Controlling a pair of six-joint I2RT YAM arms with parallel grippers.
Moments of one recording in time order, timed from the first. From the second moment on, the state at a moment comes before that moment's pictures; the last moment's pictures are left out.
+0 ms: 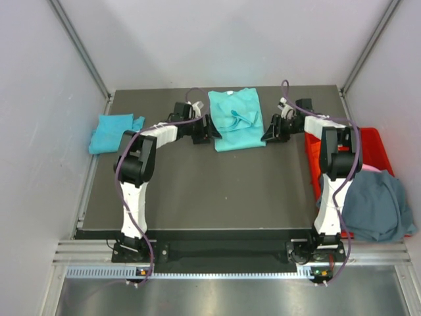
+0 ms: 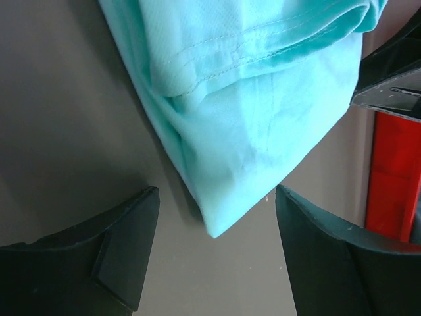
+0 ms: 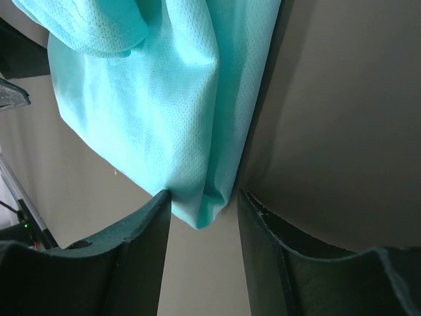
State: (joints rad) left arm -0.30 2.16 1.48 -0.08 0.60 -0.53; right arm 0.02 2.15 1.49 -0.39 -0.76 0.12
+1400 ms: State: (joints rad) left arm -0.33 2.17 1.40 -0.03 0.66 -0.59; right arm 0.02 2.21 1.51 -0.47 -0.87 0.13
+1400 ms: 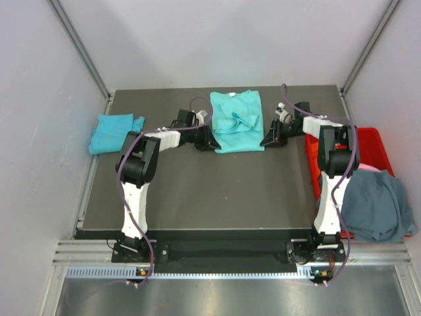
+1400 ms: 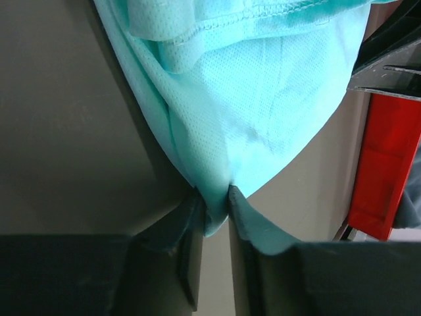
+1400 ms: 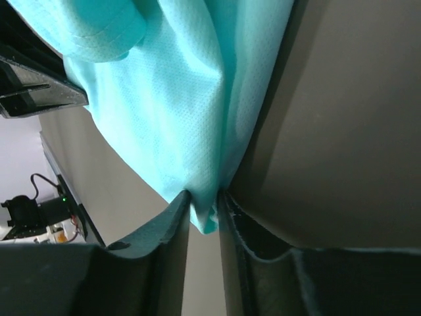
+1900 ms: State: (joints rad) left arm -0.32 2.09 1.38 -0.09 0.66 -0.58; right arm 0.02 2.16 1.48 -0.53 -0.89 0.12
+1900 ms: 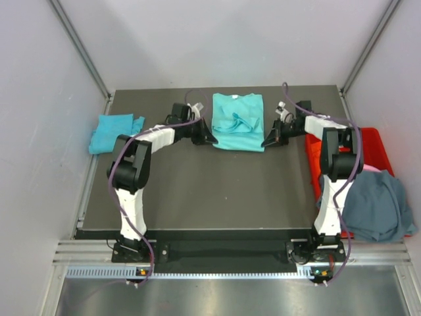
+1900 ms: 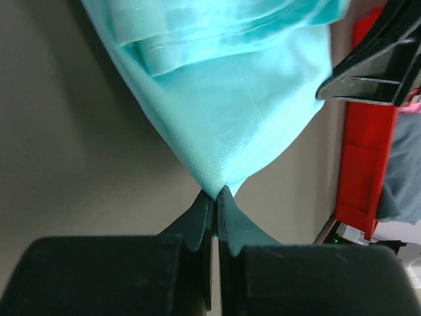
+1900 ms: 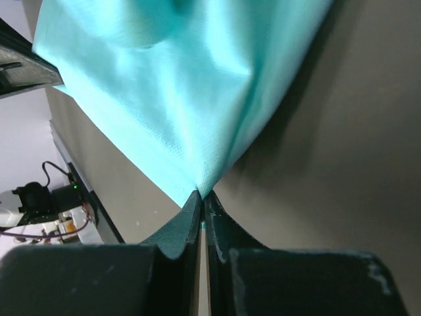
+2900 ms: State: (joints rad) left arm -0.31 1.73 1.04 -0.11 0.63 -0.58; right arm 0.19 1.94 1.31 -0.56 -0.90 0.11
